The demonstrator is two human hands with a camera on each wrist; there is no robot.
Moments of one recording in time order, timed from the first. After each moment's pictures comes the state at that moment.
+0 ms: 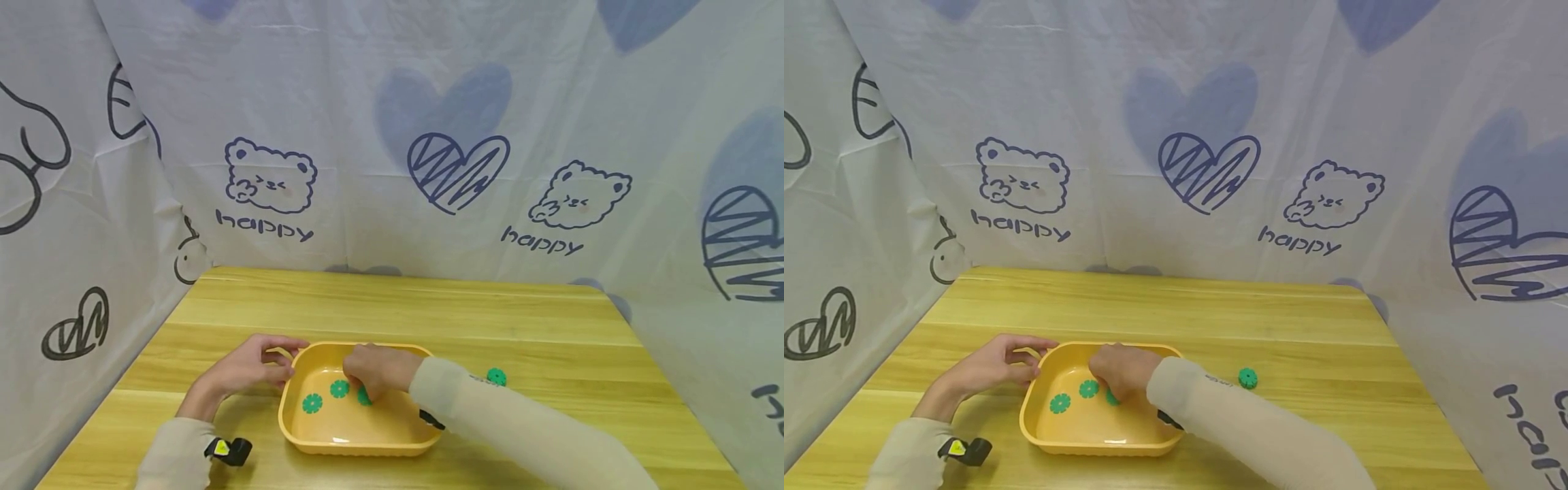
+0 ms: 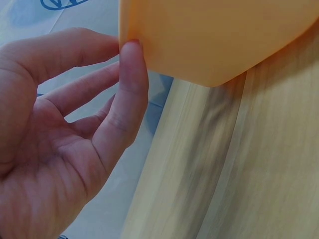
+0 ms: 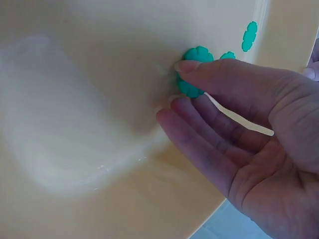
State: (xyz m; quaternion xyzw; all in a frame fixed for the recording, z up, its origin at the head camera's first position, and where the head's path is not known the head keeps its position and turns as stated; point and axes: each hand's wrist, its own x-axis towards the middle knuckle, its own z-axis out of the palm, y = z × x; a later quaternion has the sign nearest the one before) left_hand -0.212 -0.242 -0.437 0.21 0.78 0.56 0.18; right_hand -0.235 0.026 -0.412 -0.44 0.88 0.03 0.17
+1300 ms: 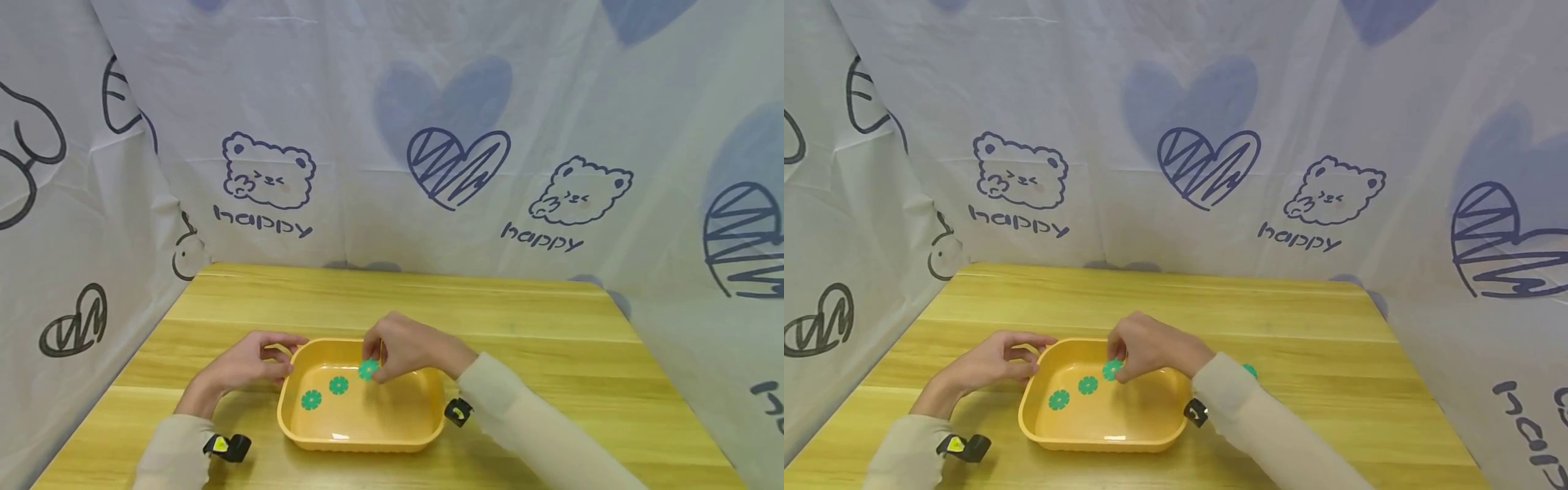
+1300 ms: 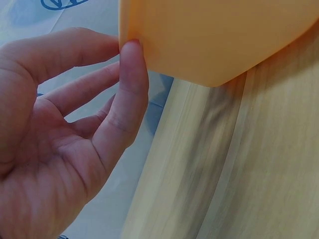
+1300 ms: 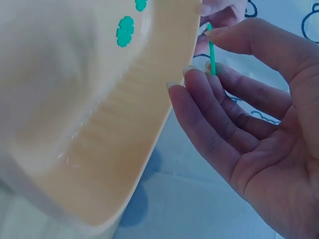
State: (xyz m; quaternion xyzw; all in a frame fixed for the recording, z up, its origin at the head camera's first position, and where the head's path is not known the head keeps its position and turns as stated) left_hand -0.211 -0.241 -0.436 0.20 0.80 0.54 0.18; right_hand -0.239 0.082 -0.366 -0.47 0.85 -0.20 0.13
